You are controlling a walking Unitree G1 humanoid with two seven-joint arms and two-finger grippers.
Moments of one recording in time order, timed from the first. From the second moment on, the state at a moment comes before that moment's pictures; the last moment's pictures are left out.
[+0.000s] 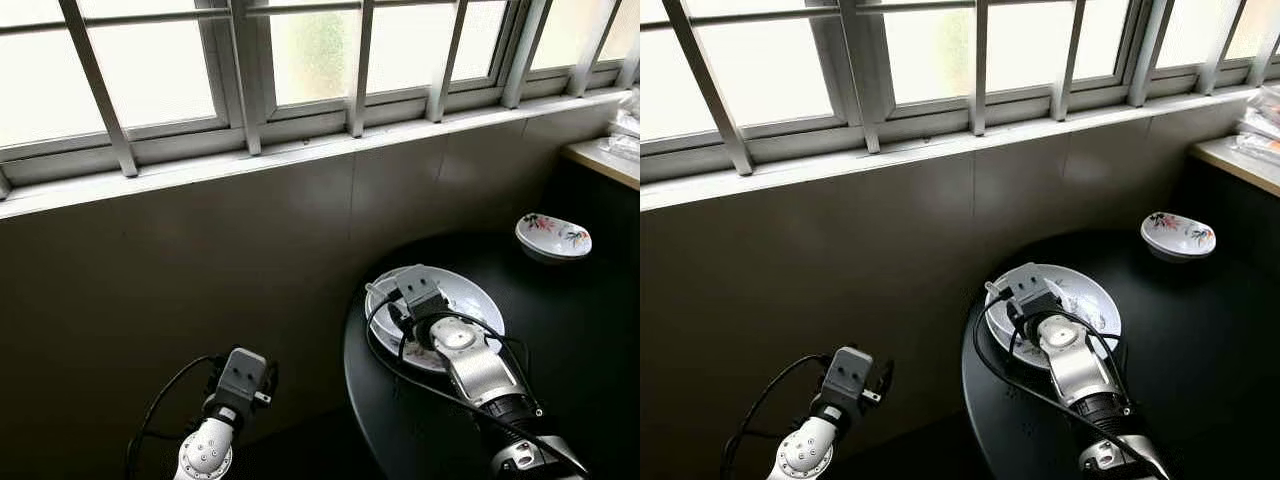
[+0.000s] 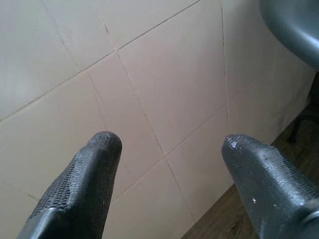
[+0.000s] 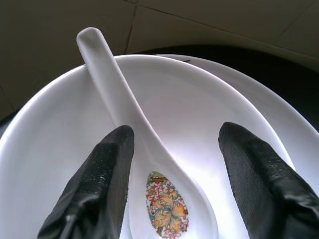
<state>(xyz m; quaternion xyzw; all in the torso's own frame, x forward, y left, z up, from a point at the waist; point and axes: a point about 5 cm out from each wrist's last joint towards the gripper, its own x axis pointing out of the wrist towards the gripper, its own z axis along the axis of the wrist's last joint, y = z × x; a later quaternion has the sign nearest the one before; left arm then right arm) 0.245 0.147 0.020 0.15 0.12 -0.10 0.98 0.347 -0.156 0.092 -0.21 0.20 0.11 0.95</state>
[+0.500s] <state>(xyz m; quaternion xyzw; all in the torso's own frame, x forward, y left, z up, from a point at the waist) 0.245 0.147 0.020 0.15 0.12 -0.10 0.98 0.353 -0.164 0.089 -0.18 0.22 0.13 0.95</state>
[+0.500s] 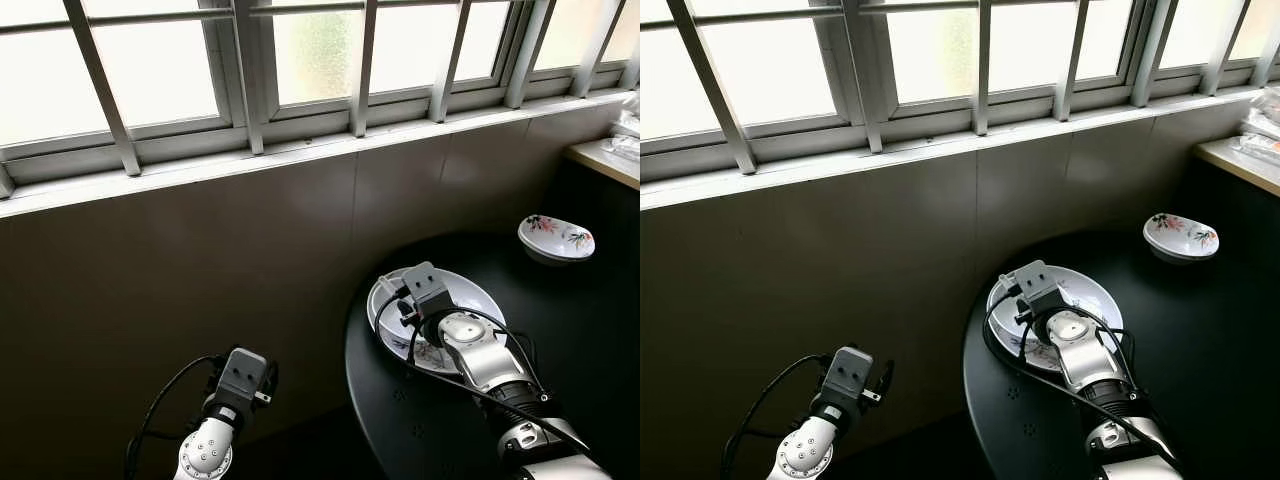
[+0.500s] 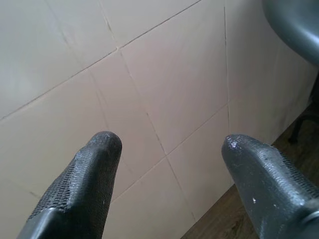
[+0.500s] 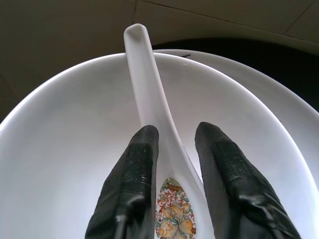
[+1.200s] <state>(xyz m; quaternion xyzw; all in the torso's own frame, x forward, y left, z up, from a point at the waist) 0.244 0.146 0.018 0.15 0.12 -0.10 0.98 0.355 -0.155 0.106 -0.20 0.15 0.07 0.97</state>
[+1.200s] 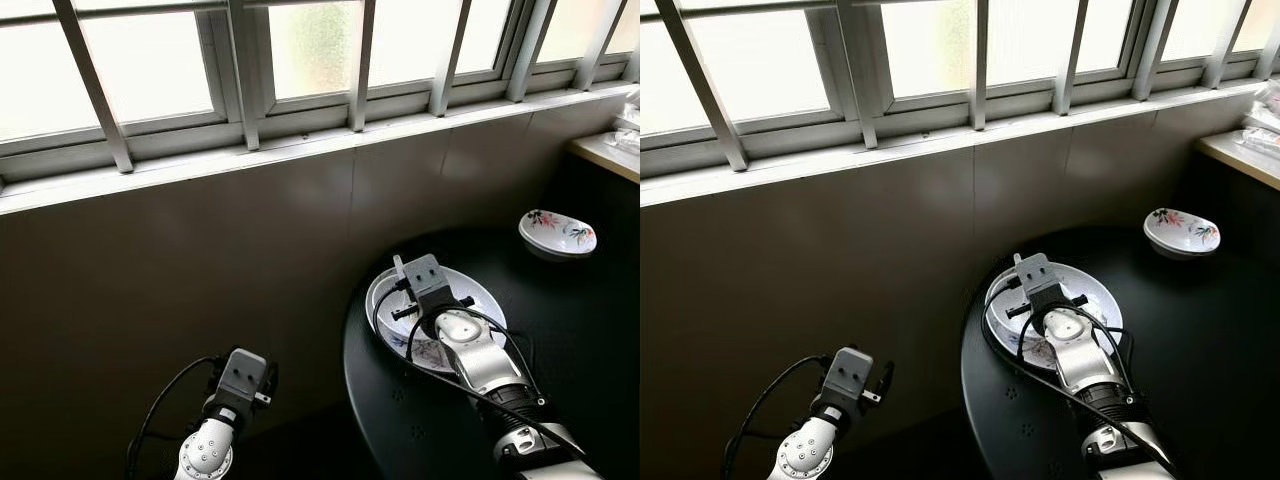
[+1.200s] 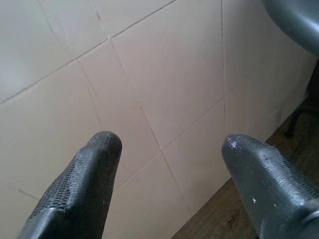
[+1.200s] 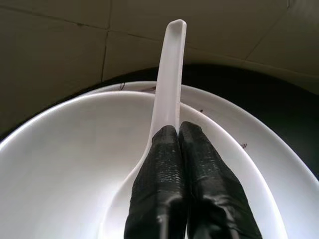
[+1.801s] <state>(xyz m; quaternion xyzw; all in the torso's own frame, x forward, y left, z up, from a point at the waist) 0.245 0.146 0.019 0.13 0.11 -0.10 0.98 0.332 -0.122 0.163 -0.16 -0.07 0.09 0.98</state>
